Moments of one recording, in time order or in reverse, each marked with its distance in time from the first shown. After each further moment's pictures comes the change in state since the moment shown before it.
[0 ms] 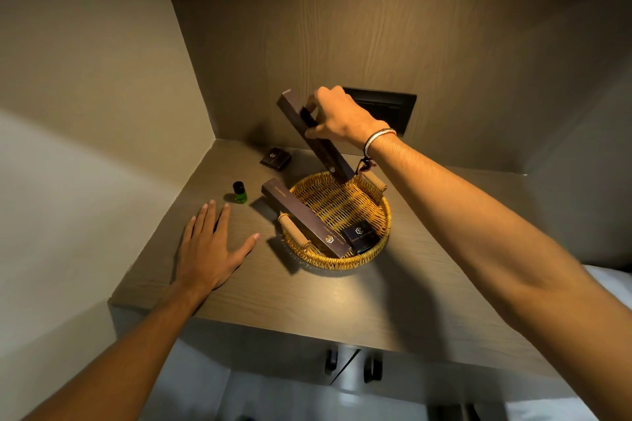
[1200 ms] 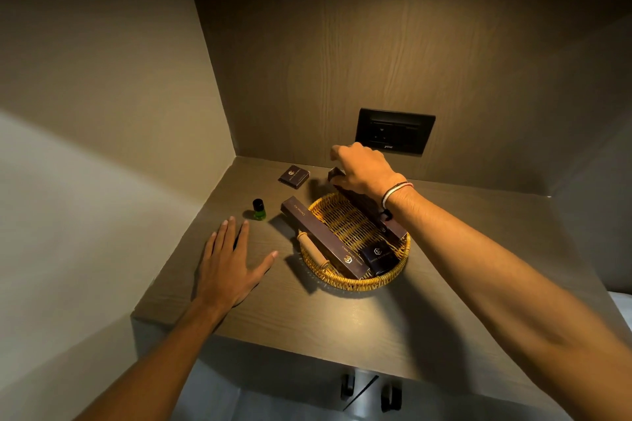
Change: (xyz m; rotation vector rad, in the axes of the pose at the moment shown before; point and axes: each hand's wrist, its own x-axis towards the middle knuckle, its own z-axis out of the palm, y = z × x) left_hand 0.001 -0.001 0.003 0.029 0.000 -0.014; right_hand -0.013 0.018 0.048 -0.316 -0.036 -0.012
